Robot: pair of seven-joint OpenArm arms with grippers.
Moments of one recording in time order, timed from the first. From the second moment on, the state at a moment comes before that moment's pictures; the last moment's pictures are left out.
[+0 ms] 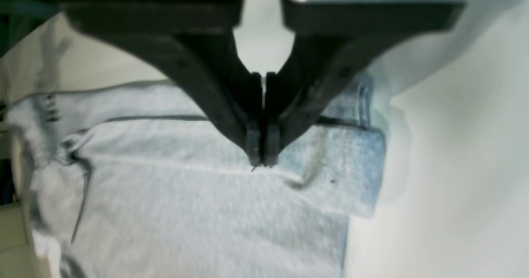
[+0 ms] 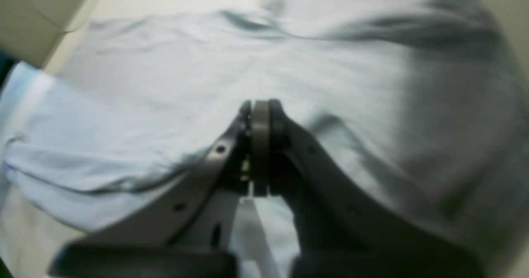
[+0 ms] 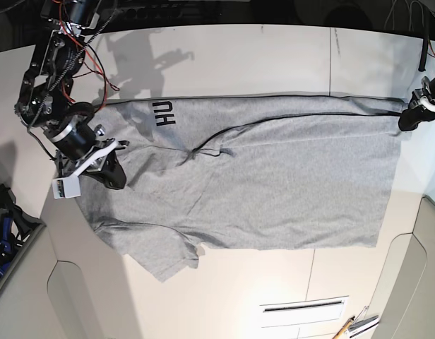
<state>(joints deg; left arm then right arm) 16.4 -31.8 -36.0 74.6 -61.7 -34.8 53.3 -3.1 2.3 20.4 97.6 31.0 31.9 -49.7</state>
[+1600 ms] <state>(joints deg) 33.5 -30.2 -27.5 88.4 -36.1 -29.2 43.6 -30.7 8.4 28.6 101.5 32.4 32.5 -54.6</state>
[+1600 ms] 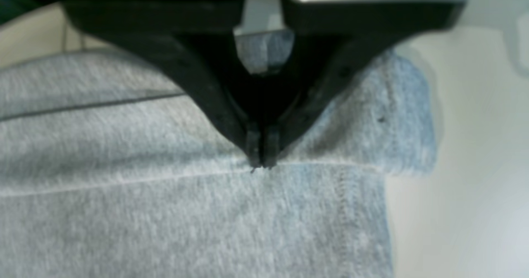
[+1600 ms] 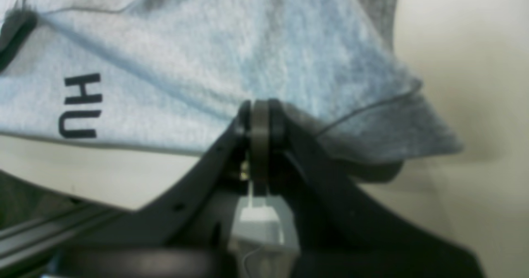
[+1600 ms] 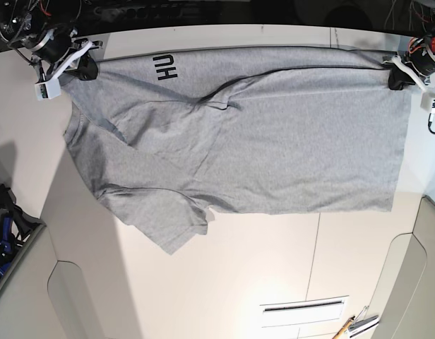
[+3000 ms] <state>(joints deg) 36.0 -29.1 -39.4 103.2 -38.4 -29.0 44.8 14.1 21.9 27.6 63.3 35.2 33.5 -52.3</state>
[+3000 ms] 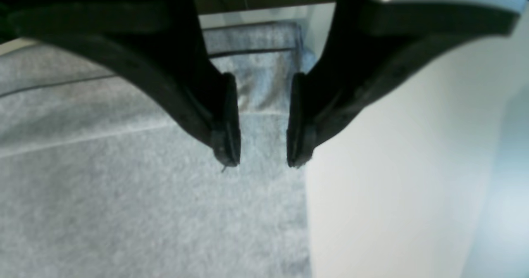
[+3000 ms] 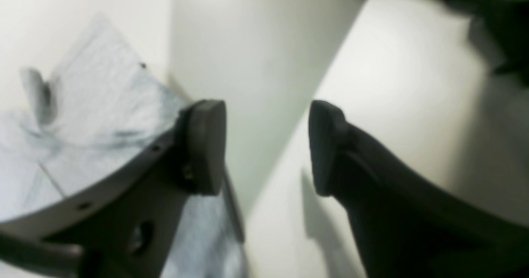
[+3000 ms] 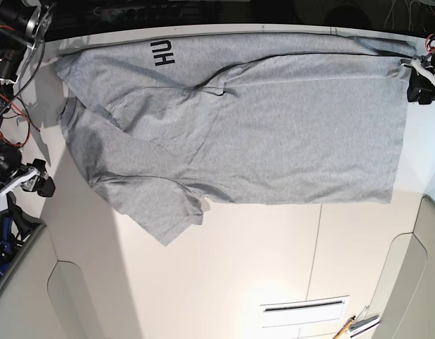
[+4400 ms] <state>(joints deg) -15.6 -32.4 -19.5 43.1 -36.2 -28.6 31.6 18.3 21.0 4.3 53.8 32.7 34.2 -48.8</state>
